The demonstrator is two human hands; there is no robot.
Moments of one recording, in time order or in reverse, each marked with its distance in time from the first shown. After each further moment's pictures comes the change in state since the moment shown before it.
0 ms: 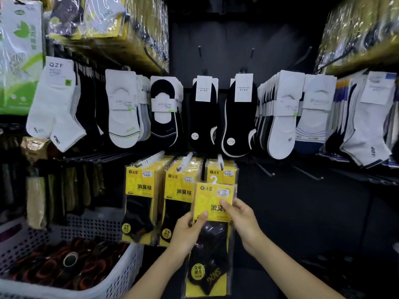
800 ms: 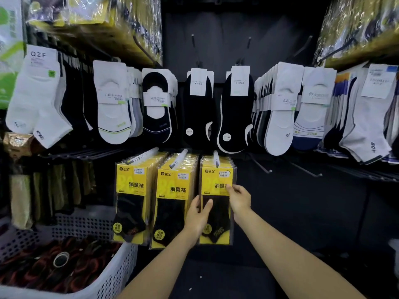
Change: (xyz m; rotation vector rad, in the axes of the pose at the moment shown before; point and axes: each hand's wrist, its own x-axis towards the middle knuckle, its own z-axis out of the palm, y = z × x) left_hand 0.074 -0.037 0.044 -0.006 0.055 -0.132; right_hand 0.093 0.023 -0.014 -0.196 0.441 0.079
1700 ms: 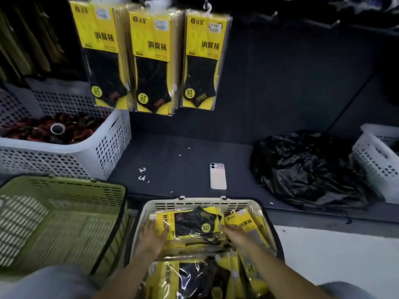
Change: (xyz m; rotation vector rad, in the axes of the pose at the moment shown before) left_hand -0.281 -0.292 -0.056 0.835 -0.125 -0.596; right_hand -0.231 0.291 -0.202 -0.616 -0.420 0.838
